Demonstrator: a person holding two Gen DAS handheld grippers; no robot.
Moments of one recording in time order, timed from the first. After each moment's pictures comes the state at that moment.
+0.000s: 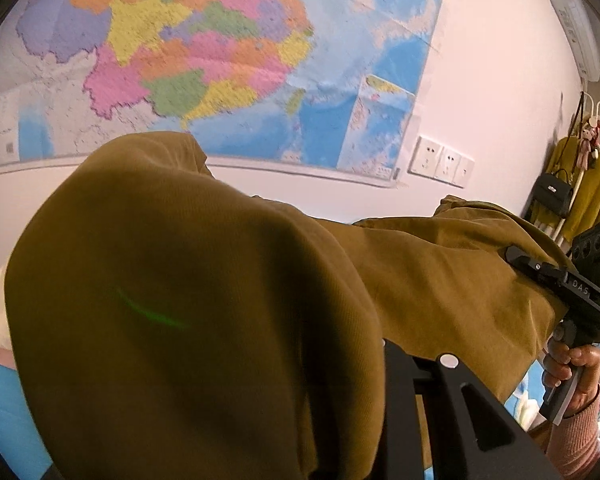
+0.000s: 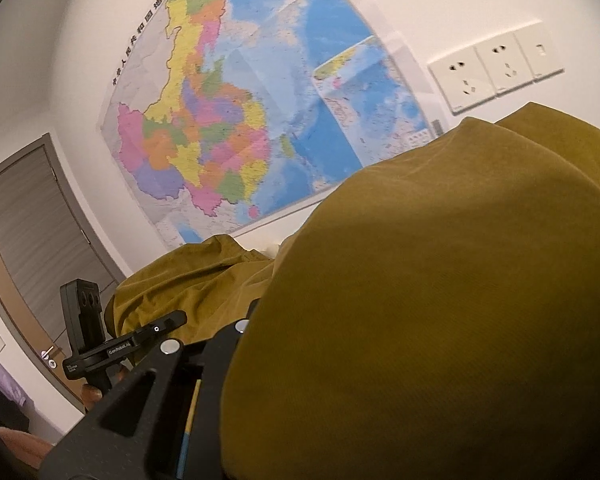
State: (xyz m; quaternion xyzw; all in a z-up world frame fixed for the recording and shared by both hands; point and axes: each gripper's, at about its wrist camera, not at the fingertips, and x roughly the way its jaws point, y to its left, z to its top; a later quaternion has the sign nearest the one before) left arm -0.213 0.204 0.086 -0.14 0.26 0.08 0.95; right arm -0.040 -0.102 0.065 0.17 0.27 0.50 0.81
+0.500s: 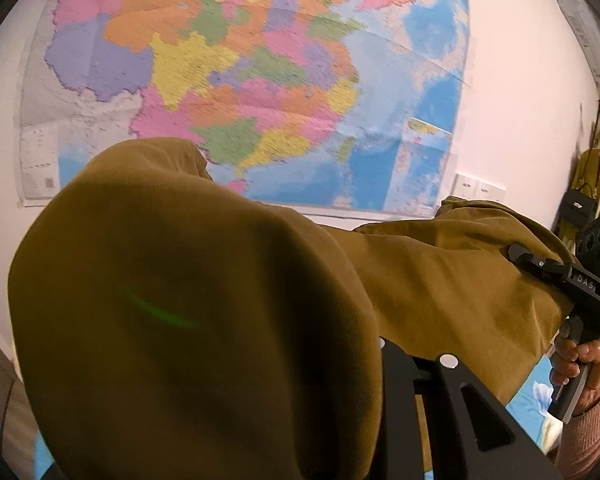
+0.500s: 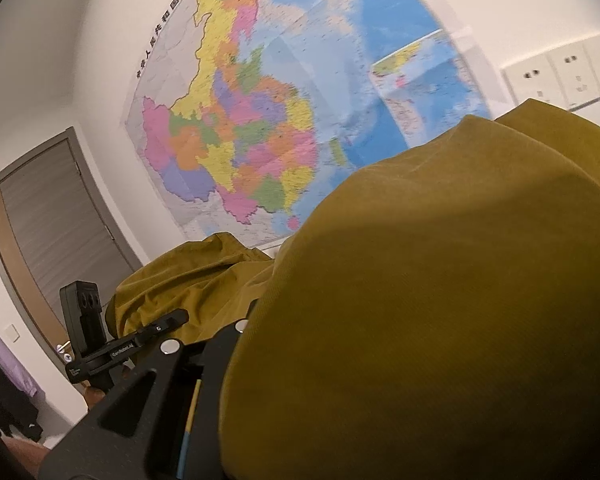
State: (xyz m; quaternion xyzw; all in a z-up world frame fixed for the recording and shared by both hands) left arm -0.229 0.248 0.107 -0.11 0.22 0.15 0.96; right arm -0.025 -0.031 0.089 0.17 0.26 0.55 0.77
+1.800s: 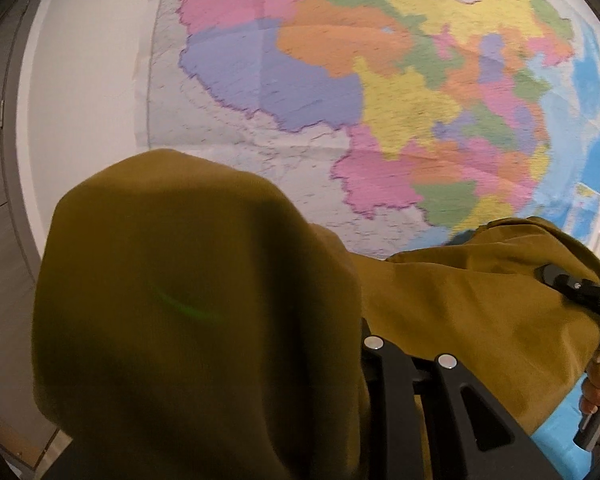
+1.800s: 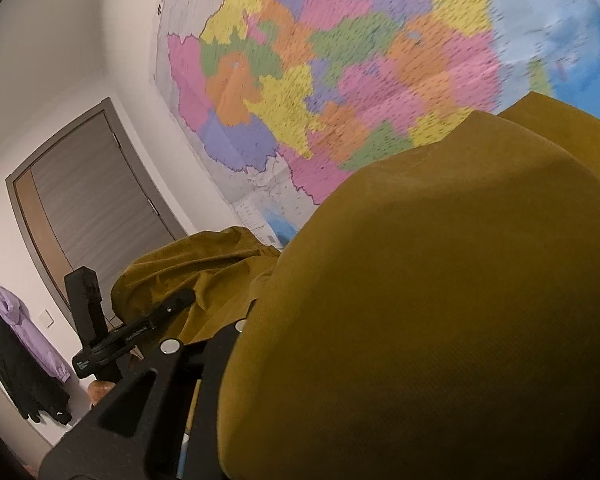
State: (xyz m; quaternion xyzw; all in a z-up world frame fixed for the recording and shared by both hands) left arm -0.266 0.431 0.130 -0.09 0.20 0.36 0.91; right arm -0.019 0.207 0.092 0.15 0.28 0.66 0.68
